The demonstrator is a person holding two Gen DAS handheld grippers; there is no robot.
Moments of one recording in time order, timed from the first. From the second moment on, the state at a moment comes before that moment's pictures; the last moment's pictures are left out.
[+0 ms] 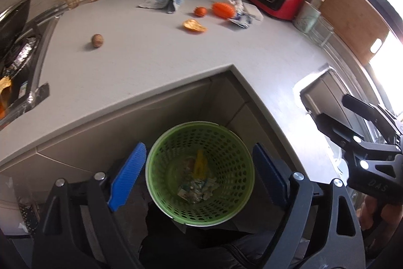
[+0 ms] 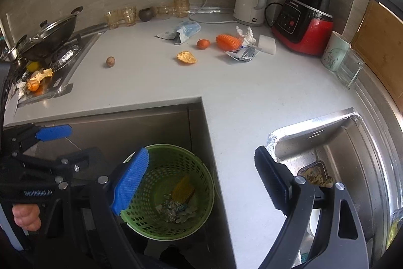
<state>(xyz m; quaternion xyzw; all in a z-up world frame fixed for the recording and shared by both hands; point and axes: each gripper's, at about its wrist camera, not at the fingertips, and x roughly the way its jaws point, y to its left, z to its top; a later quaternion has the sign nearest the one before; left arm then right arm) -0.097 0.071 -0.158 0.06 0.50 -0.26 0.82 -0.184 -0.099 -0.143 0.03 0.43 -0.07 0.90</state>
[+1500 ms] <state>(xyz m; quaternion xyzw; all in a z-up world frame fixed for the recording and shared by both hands) 0.191 0.129 -0.242 0.02 0.52 -0.12 0.85 0.012 -0.092 -0.183 0.05 0.47 -0.13 0.87</state>
